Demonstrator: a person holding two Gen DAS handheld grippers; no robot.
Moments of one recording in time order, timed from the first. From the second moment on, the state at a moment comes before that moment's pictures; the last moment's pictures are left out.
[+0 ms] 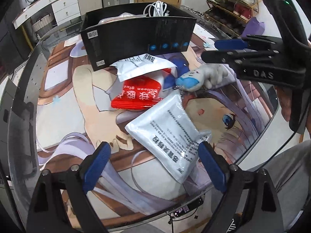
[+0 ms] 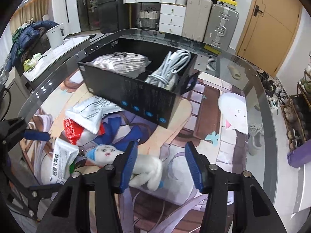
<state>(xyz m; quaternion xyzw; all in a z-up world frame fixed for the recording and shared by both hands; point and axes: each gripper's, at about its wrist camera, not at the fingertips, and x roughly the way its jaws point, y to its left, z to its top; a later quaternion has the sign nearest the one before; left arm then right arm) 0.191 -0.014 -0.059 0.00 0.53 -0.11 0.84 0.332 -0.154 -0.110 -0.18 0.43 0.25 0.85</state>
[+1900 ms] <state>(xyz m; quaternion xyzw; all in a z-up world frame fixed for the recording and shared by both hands) 0.201 -0.008 -0.054 0.05 0.51 -0.11 0.85 0.292 -0.118 -0.133 -0.16 0.47 0.34 0.79</state>
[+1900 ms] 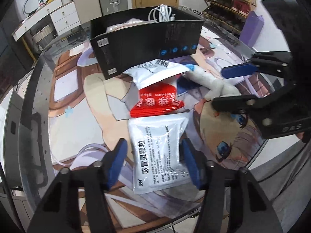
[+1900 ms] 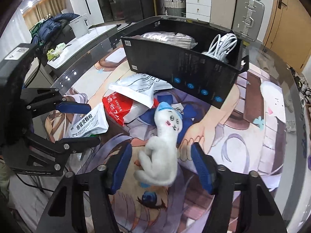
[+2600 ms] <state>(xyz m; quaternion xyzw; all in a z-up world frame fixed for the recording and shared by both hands) 0.197 0.001 -0.031 0.05 0.48 -0.10 0.87 0.269 -0.124 -0.108 -0.18 0.45 0.36 0.80</state>
